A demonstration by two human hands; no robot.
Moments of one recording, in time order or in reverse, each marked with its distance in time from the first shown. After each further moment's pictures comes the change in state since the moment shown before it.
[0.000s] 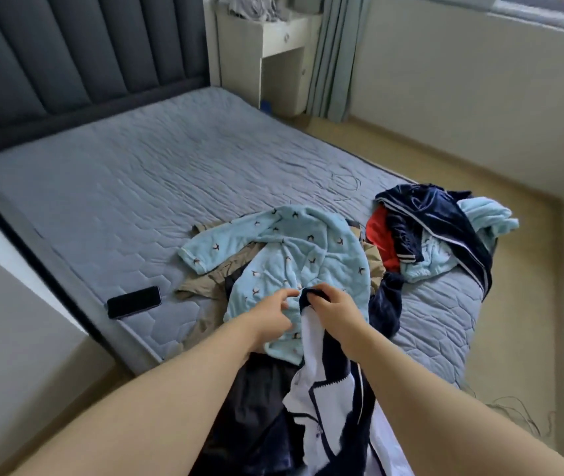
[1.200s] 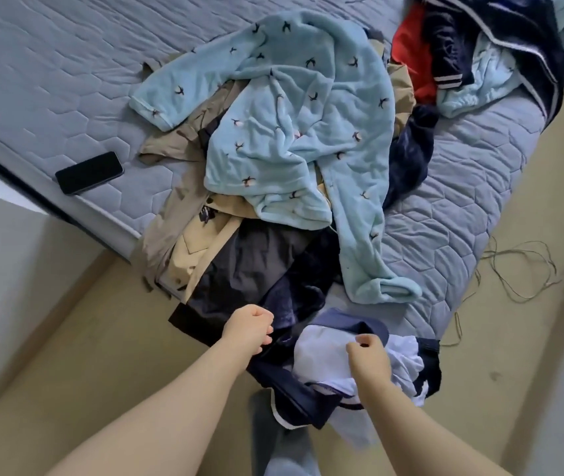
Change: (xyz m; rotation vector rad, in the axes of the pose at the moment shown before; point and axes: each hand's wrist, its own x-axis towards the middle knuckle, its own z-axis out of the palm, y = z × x) left_hand -0.004 -0.180 0.144 -0.314 0.206 -0.657; right_hand -0.087 0.284 0.048 -0.003 0.261 0.845
